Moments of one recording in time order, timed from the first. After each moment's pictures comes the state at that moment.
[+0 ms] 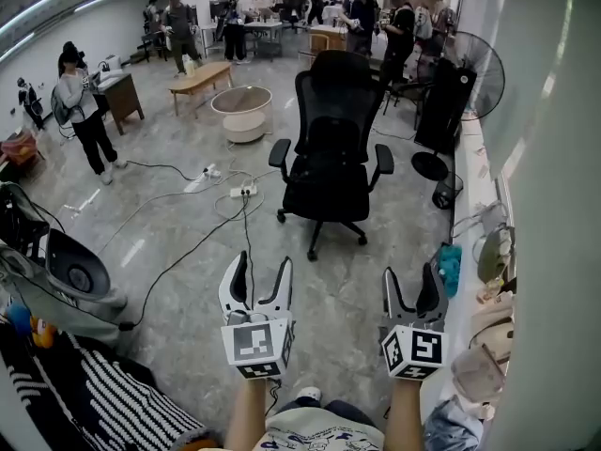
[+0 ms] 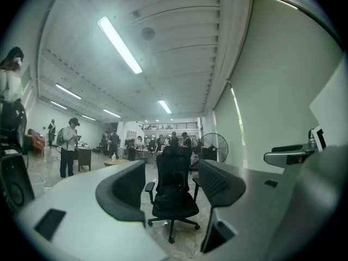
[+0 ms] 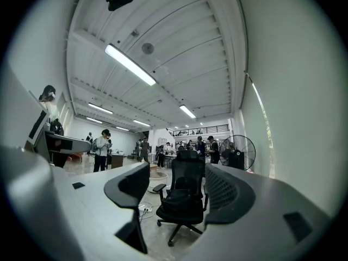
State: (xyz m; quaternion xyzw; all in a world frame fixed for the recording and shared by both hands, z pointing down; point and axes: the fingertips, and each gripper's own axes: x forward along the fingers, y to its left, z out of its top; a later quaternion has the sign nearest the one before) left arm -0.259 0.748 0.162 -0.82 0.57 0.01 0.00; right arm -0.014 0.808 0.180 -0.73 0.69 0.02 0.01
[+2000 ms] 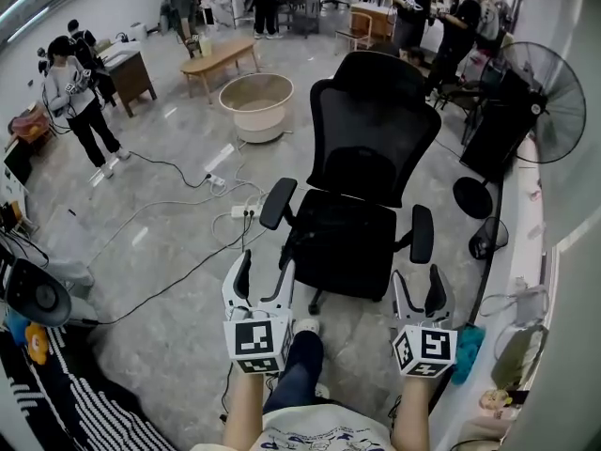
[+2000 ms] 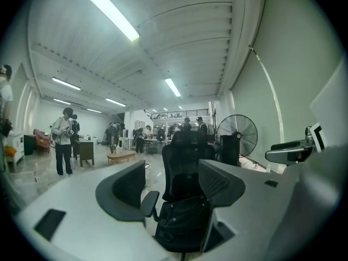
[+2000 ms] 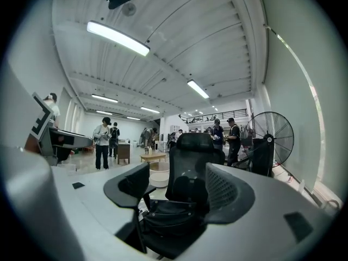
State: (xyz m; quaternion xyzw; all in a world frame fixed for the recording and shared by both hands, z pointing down) left arm -0.107 0.178 0.234 -0.79 0.61 -0.05 -0.03; right arm 0.157 0.208 0.256 -0.66 0.75 -0.03 -0.04
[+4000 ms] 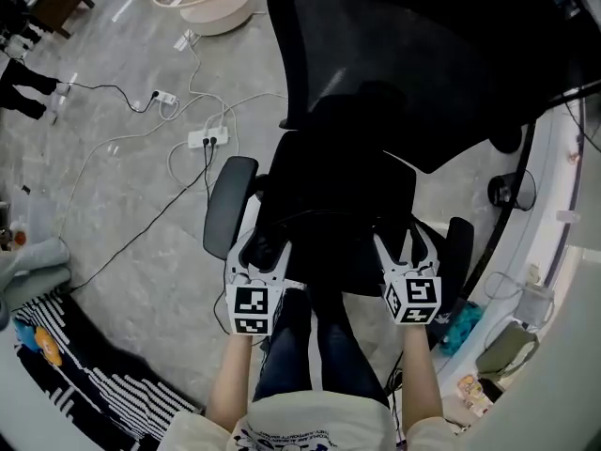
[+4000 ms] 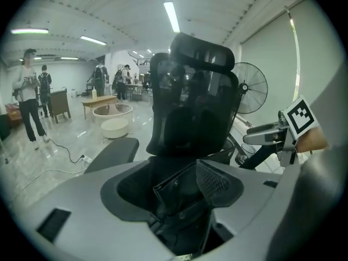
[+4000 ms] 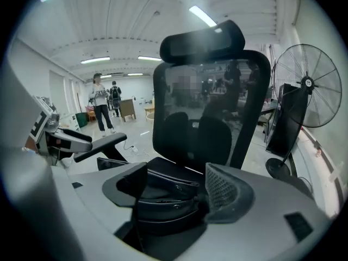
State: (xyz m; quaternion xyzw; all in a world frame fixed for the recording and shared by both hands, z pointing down) left arm -0.042 -0.214 0.592 -0.81 0.49 -0.24 -0.22; right arm 0.201 -0.212 0.590 -0.58 0.75 -0.21 -0.23
